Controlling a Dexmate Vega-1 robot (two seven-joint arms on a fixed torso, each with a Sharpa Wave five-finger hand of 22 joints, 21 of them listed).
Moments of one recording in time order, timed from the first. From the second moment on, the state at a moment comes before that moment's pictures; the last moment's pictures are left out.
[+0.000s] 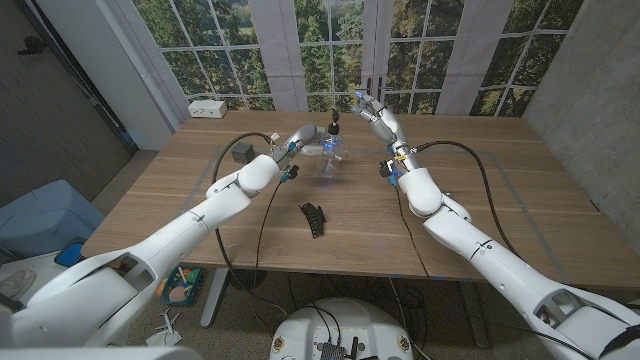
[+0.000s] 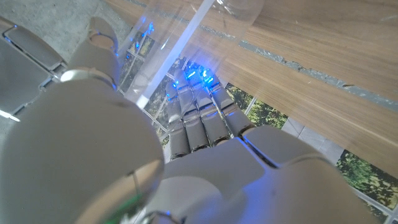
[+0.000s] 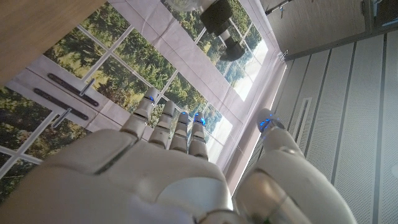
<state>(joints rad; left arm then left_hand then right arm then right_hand) 0.63 0.54 0.65 -1.38 -0.01 -0.22 0.06 1.01 -0.12 0.34 -0.22 0.18 0.73 0.06 0.28 0.24 0.87 0.00 0.27 0.27 0.75 -0.08 0.18 0.17 0.46 -0.05 0.52 0.19 -0.80 -0.44 -0.55 -1.48 0.03 0.45 -0.31 0.35 -0.10 0.68 -0.12 0.33 0.23 -0.03 0.24 0.19 0.14 0.00 0.19 0.41 0.15 0.02 0.23 0.61 0.21 0.16 0.37 0.19</state>
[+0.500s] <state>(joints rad) 0.66 0.51 0.64 -1.34 -0.06 -0.27 0.08 1.01 -0.12 0.31 -0.19 0.18 0.73 0.06 0.22 0.24 0.82 -0.05 0.21 0.25 0.70 -0.07 0.18 0.17 0.44 -0.04 0.53 0.19 -0.81 -0.43 -0.52 -1.48 0.08 0.44 -0.29 0.34 -0.09 0.67 -0.12 0.31 0.23 -0.02 0.23 0.19 0.14 0.00 0.19 0.40 0.14 0.02 0.23 0.60 0.20 0.17 0.37 0.19</state>
